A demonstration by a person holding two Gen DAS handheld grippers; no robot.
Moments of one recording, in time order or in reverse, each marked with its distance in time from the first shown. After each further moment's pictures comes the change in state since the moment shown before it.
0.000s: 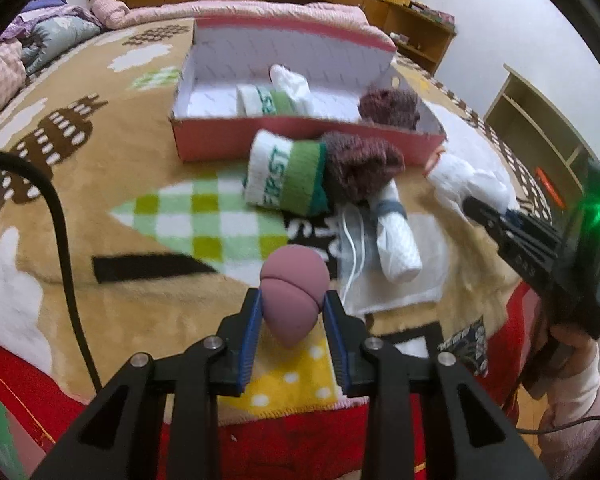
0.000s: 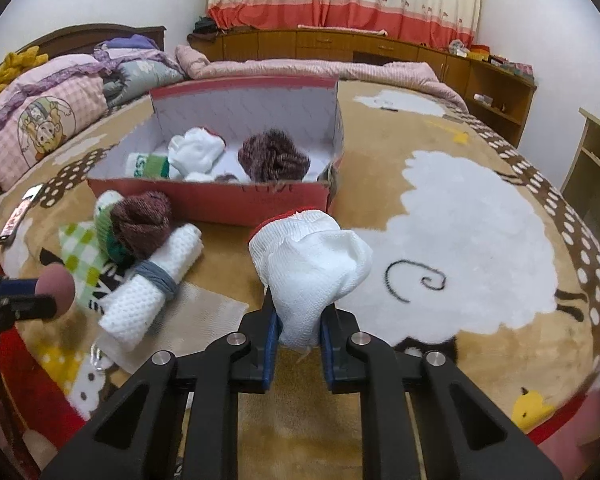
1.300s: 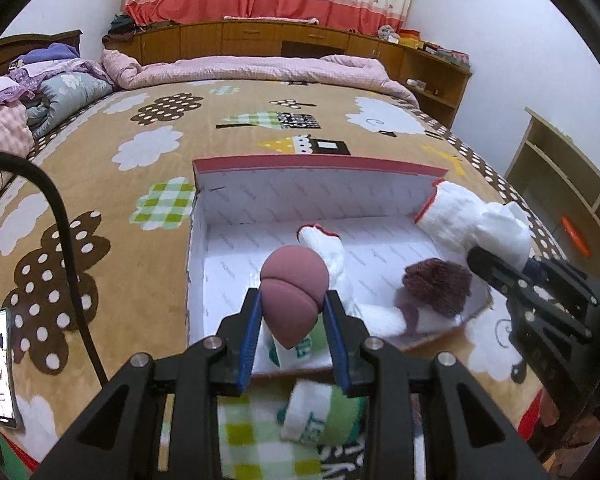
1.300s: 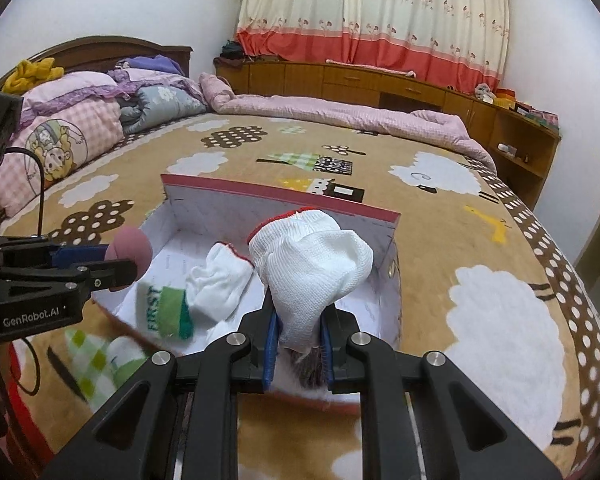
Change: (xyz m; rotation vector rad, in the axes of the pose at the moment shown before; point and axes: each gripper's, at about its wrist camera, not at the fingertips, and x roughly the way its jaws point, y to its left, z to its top) left arm 0.026 0.011 0.151 0.006 -0.175 0.091; right arm 0.042 0.034 0.127 -0.089 -0.103 0.043
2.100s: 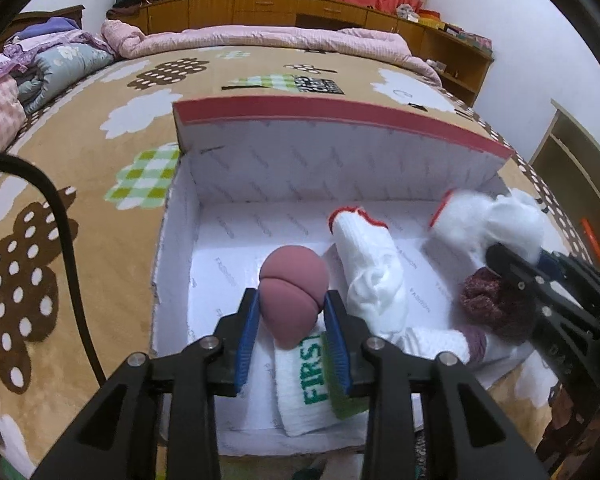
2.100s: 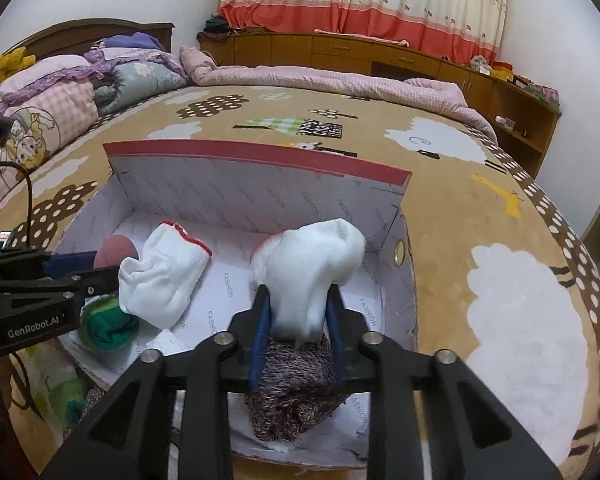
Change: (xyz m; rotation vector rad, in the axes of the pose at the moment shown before) left arm 0.080 0.012 0.003 -0.030 0.091 0.027; right arm 0.068 -0.017 -0.007 0.037 0.097 -0.024
